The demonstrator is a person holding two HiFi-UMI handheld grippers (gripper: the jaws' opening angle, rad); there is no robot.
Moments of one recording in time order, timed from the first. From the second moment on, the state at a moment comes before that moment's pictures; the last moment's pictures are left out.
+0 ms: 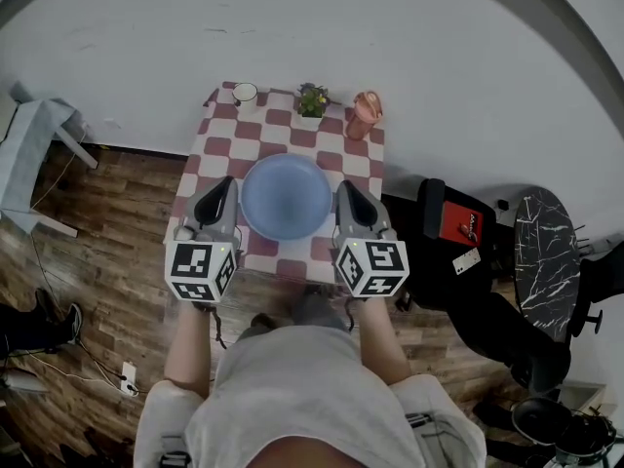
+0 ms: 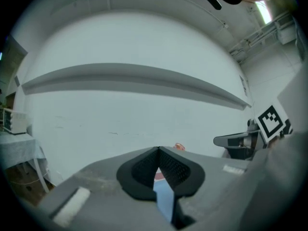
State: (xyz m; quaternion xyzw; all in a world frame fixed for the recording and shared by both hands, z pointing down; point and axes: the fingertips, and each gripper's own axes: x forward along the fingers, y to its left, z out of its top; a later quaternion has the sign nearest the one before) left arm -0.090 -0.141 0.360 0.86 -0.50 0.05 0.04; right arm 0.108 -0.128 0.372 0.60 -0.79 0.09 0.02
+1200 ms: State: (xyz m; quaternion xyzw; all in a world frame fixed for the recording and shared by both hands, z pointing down) left arm -0.110 -0.064 0.287 0.86 -0.50 -0.05 -0.03; right arm 0.118 -0.023 0.293 0.66 -0.75 -0.04 -0.03
